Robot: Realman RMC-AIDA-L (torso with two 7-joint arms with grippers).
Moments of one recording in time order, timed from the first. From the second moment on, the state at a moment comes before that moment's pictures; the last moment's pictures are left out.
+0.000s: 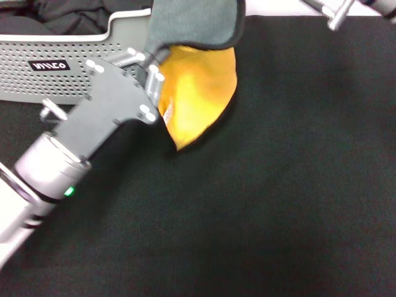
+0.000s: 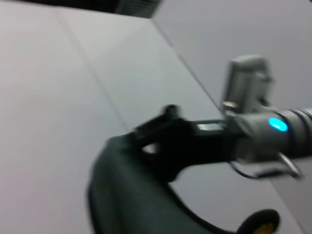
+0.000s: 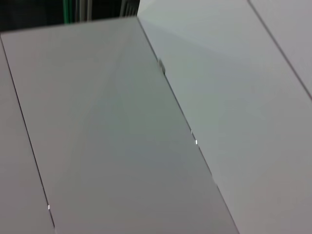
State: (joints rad) left arm -0.52 -2.10 0.79 -0.10 1.13 1.80 0.07; right arm 0.82 2.03 -1.52 -0.64 2.51 1.19 -1.71
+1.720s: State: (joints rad) left arm -0.43 -1.99 0.78 0.46 1.12 1.77 -1.15; right arm 0.49 2.02 -1.19 -1.16 1.74 1.31 -2.10
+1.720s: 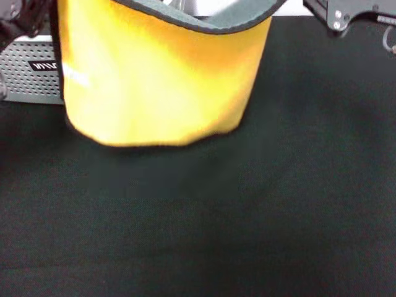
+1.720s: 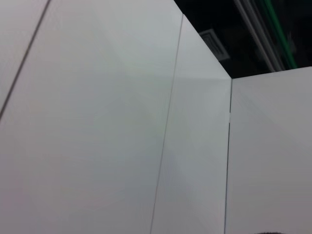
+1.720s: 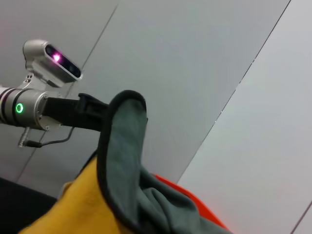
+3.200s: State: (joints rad) left arm -0.25 -2.00 0.73 0.52 1.45 1.36 -1.37; right arm 0.63 2.02 -1.21 -0.68 1.62 1.34 -1.95
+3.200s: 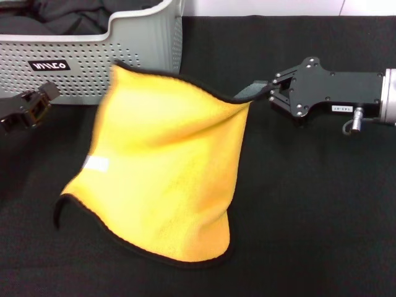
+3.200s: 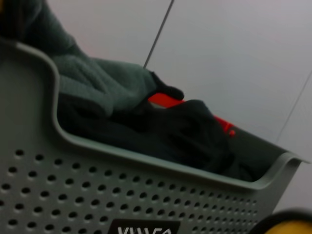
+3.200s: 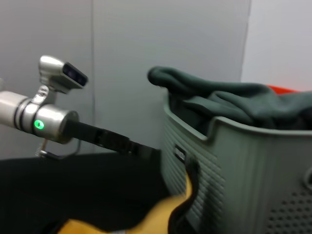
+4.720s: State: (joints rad) left arm -0.34 -2.03 0.73 0.45 1.41 1.71 -1.30; right arm 0.70 1.92 -0.91 -0.87 1.88 1.71 -1.85
